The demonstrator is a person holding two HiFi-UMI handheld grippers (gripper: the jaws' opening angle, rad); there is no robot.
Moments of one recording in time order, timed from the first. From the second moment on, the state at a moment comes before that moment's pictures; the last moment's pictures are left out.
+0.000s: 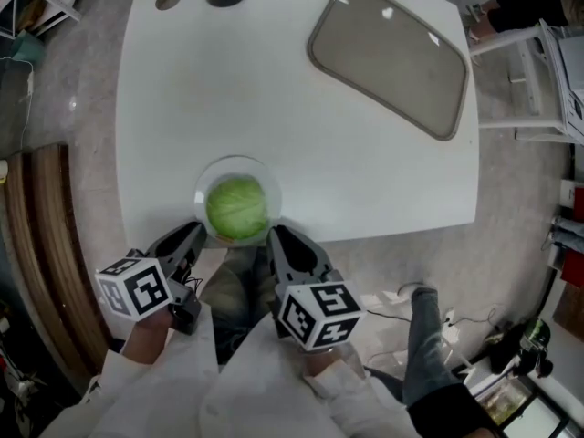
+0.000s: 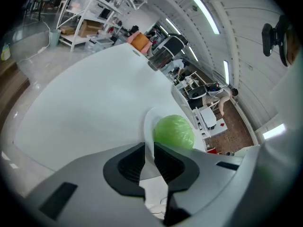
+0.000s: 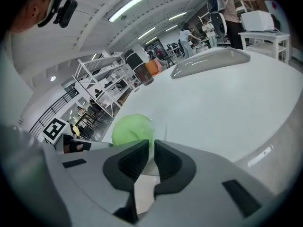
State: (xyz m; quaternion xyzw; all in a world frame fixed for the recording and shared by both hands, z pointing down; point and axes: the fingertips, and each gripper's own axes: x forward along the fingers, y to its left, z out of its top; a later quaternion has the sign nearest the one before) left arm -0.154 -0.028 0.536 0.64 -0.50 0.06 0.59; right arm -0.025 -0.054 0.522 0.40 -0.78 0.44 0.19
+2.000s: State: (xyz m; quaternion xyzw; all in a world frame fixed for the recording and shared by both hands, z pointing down) left arm -0.149 -0.030 0.545 0.62 -0.49 0.01 0.62; right arm -0.027 -0.052 0.548 0.42 -0.73 0.50 0.21
